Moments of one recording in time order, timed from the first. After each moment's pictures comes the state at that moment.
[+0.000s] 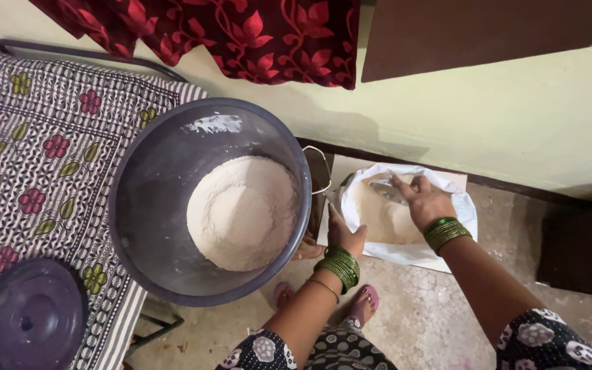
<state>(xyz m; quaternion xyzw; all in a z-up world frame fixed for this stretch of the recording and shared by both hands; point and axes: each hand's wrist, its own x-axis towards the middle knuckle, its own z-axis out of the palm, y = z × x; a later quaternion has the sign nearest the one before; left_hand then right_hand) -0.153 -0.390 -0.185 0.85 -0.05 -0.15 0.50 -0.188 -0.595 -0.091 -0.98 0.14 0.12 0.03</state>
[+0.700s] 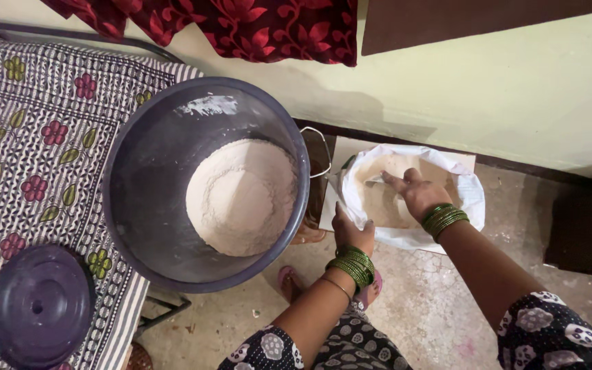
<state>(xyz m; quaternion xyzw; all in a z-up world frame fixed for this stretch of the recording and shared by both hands) -0.195 -0.396 -0.165 0.86 0.04 -0.16 0.49 -0.195 -0.590 -0.116 -0.99 0.05 0.12 0.07</state>
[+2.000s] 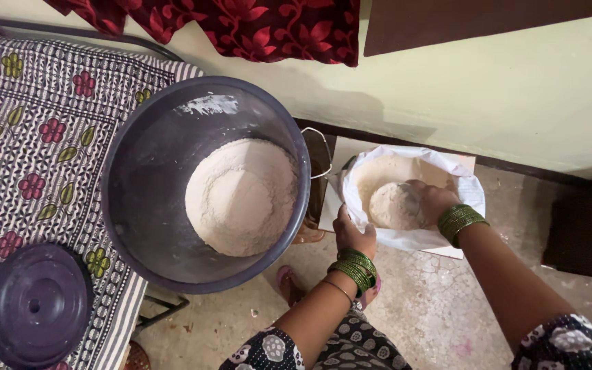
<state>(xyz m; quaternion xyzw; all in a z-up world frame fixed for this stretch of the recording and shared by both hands) -0.201 -0.398 -0.159 0.86 0.04 -0.15 0.49 -0.203 -0.636 -0.184 -0.95 0.12 0.26 0.11</state>
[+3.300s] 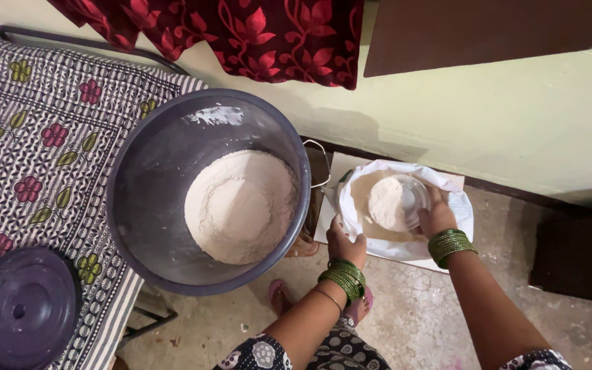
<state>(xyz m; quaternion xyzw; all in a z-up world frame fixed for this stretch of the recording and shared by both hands) -0.197 -0.388 -0.156 0.83 0.05 -0.15 0.53 -0.226 -0.624 -0.163 -0.89 0.33 0.02 0.32</state>
